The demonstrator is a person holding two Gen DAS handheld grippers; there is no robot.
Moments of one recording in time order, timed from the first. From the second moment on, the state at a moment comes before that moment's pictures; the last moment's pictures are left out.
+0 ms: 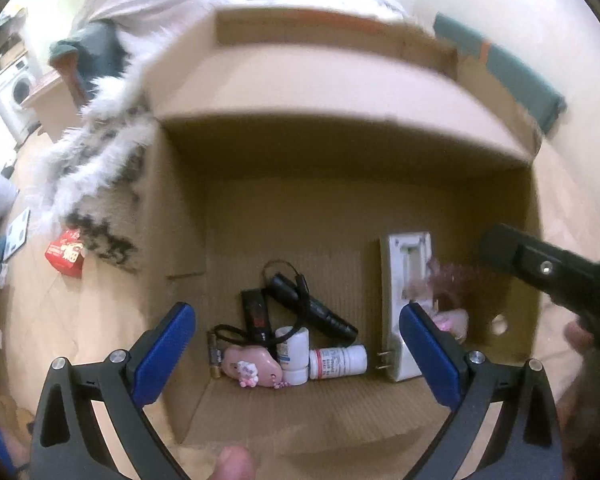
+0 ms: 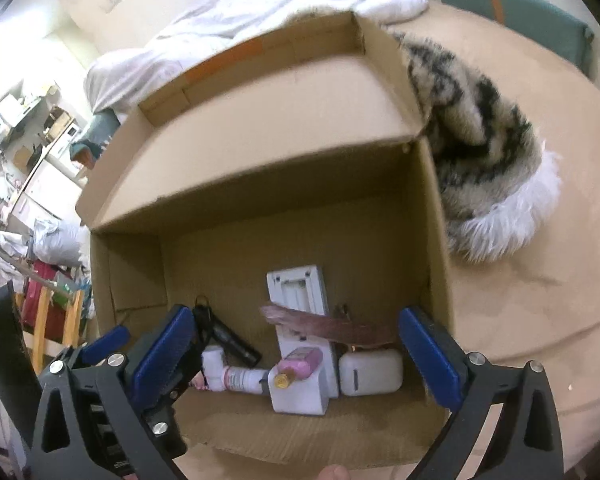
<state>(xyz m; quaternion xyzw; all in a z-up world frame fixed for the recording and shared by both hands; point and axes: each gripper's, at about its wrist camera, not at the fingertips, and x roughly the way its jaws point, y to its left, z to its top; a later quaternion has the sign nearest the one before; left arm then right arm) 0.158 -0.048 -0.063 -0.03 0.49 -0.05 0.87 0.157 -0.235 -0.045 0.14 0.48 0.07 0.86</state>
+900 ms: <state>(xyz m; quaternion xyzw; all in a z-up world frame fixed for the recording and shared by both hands) 0.028 -0.012 -0.004 -0.01 0.43 -0.01 0.90 0.005 -0.222 0.012 0.05 0.37 0.07 0.92</state>
